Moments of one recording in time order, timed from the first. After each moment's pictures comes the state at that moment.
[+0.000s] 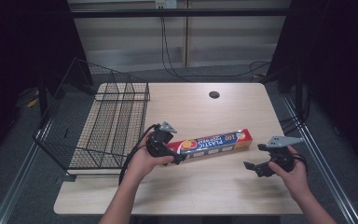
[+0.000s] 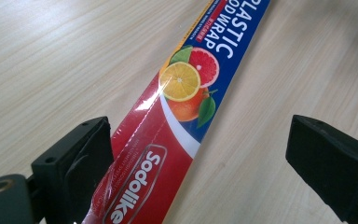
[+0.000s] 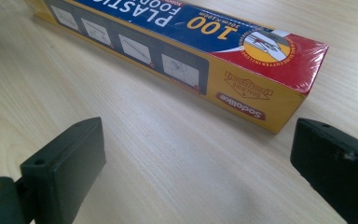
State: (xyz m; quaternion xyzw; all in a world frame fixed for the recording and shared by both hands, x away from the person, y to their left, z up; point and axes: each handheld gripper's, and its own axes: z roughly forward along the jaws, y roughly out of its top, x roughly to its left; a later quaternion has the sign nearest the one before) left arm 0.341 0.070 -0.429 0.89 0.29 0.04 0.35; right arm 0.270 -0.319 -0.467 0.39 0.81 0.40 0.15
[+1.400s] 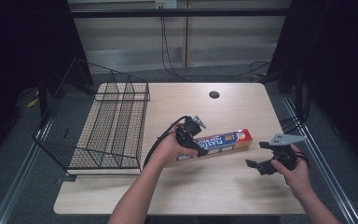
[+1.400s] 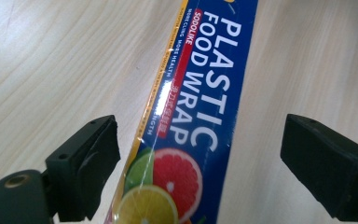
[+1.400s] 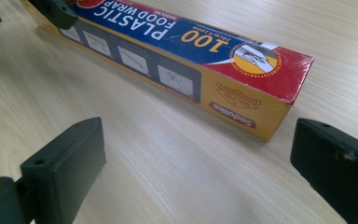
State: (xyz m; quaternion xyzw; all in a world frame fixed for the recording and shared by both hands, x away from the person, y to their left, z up) left arm 0.385 -0.015 -0.444 0.94 0.17 0.01 0.30; right arm 0.272 -0.326 -0.463 0.39 0.81 0.42 0.16
